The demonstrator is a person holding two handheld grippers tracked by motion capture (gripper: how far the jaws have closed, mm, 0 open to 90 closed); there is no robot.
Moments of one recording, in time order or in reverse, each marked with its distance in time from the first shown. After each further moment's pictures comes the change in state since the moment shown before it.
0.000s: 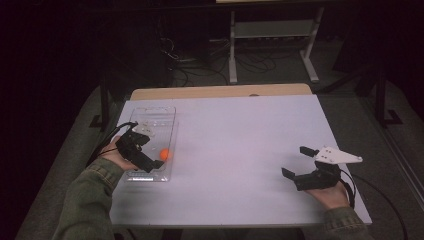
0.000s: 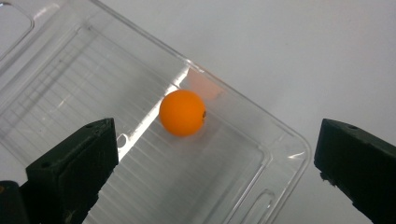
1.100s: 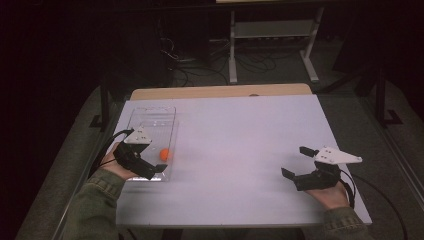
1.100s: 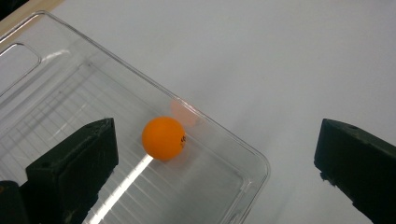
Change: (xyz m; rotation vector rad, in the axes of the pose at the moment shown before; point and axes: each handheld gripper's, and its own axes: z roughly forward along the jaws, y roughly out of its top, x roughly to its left) left arm -0.020 -0.014 -0.008 -0.180 0.020 -0.004; right arm 0.001 0.000 0.000 0.000 0.000 -0.001
